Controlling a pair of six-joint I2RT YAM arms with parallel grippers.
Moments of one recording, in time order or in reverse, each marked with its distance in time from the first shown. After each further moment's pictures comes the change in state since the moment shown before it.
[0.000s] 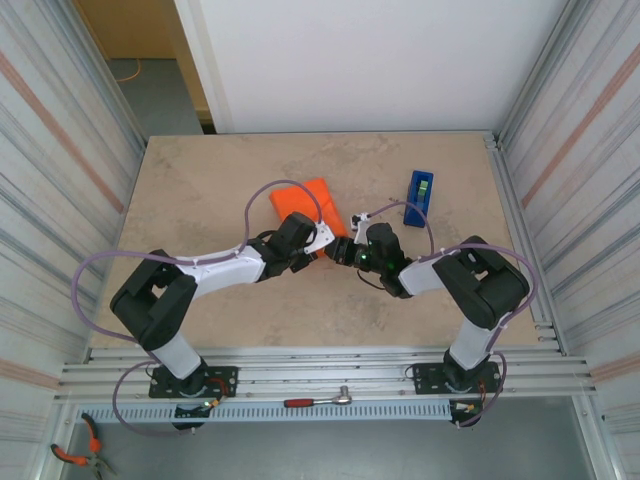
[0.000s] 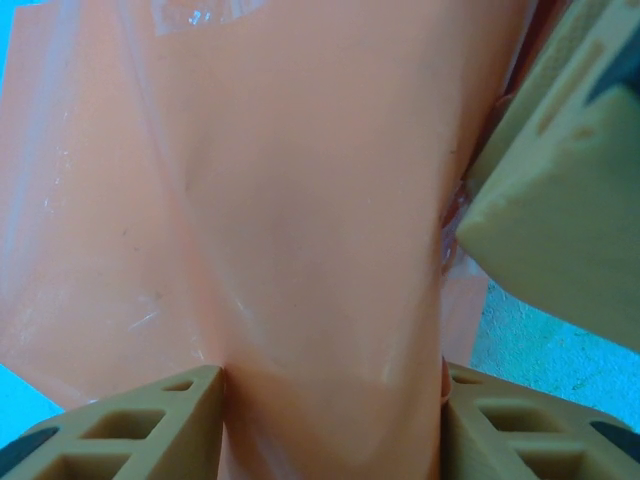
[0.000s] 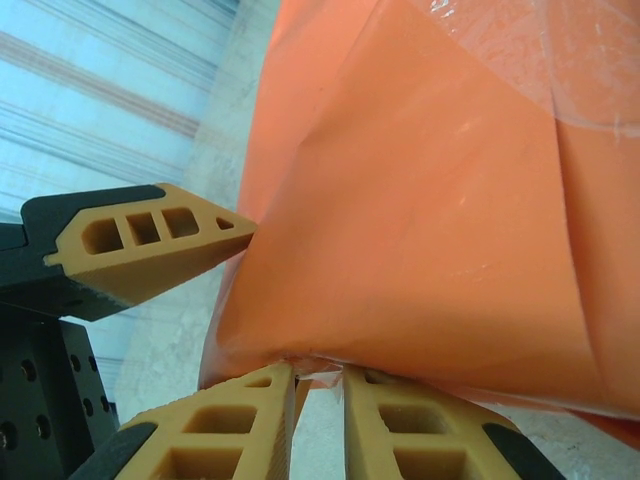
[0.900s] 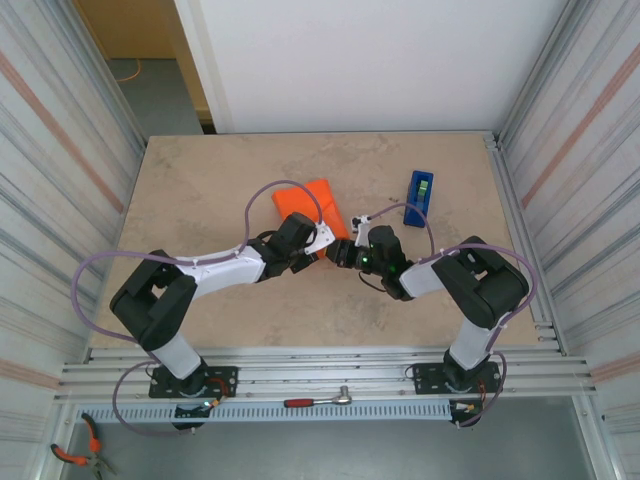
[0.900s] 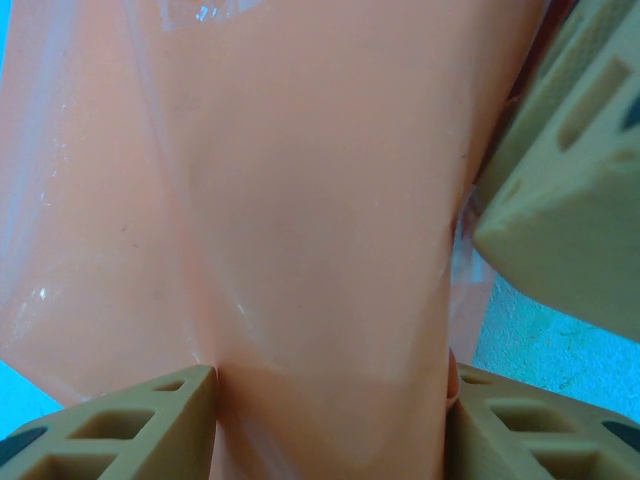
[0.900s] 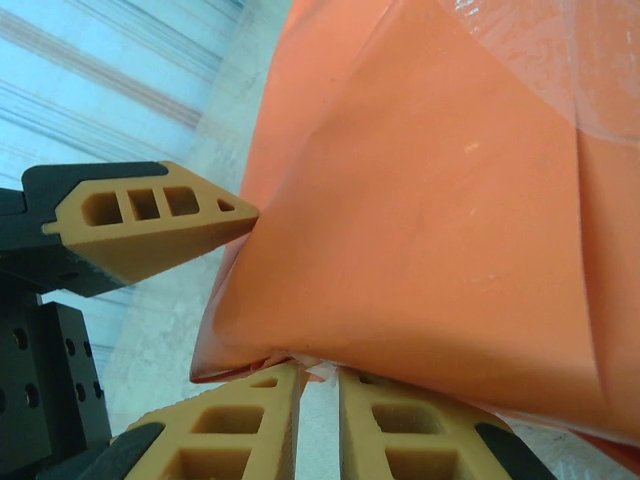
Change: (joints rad) left arm 0.000 -0.002 -0.003 0.000 0.011 0.000; right arm 0.000 0.008 -0.019 0.037 -0.008 -0.045
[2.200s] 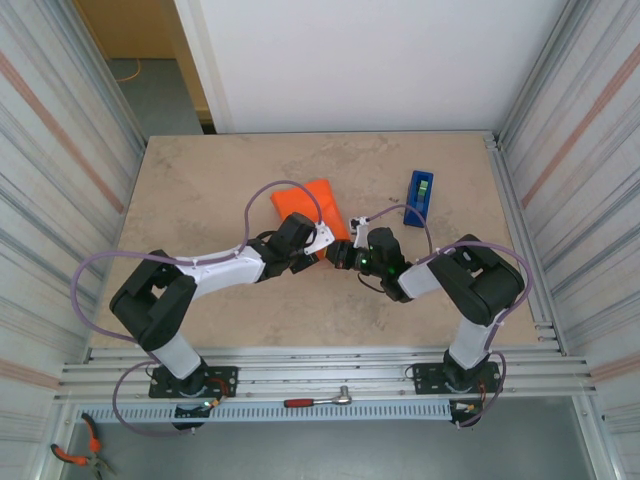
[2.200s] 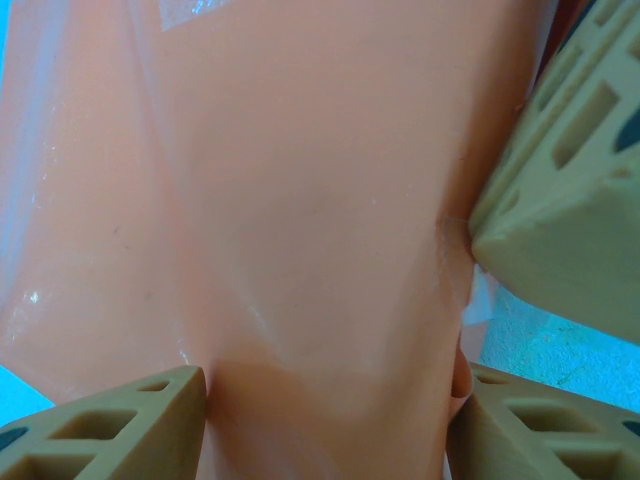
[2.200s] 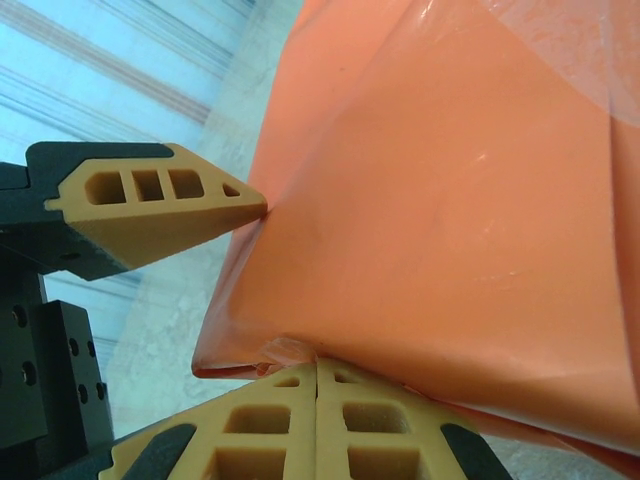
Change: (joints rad) left arm 0.001 -0.002 -0.002 -0.003 0.001 -0.001; right arm 0.007 0.029 -0.014 0.064 -0.011 -0.006
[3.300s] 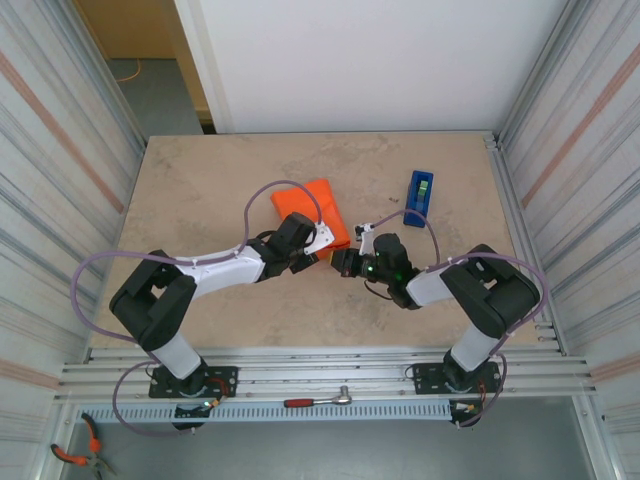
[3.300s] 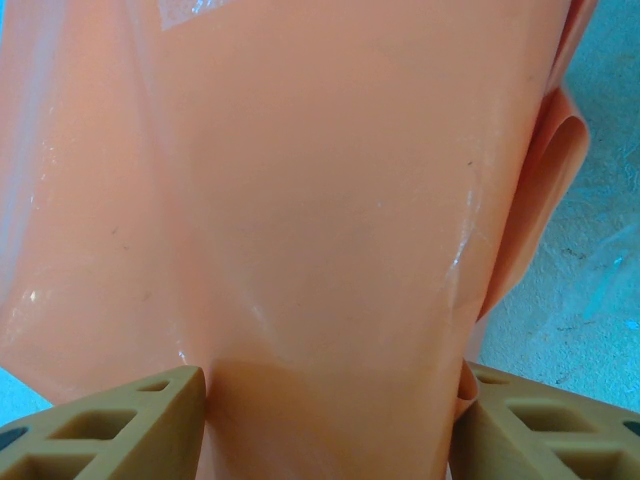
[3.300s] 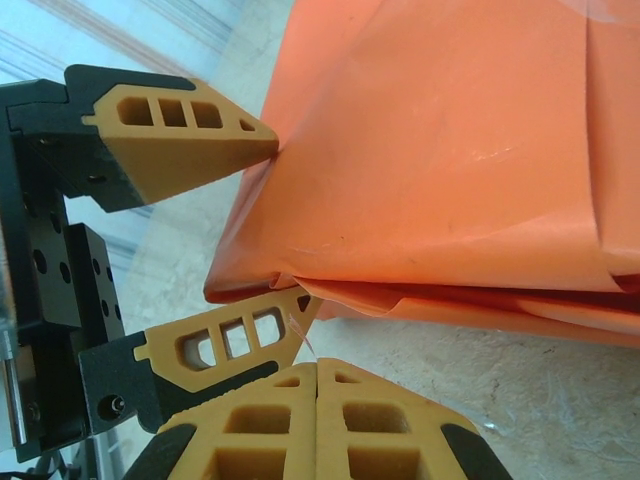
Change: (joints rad) left arm 0.002 -0.001 0.000 -0.001 0.007 0.000; right arm 0.007 -0.105 -0.084 -0.050 -0.011 -0.047
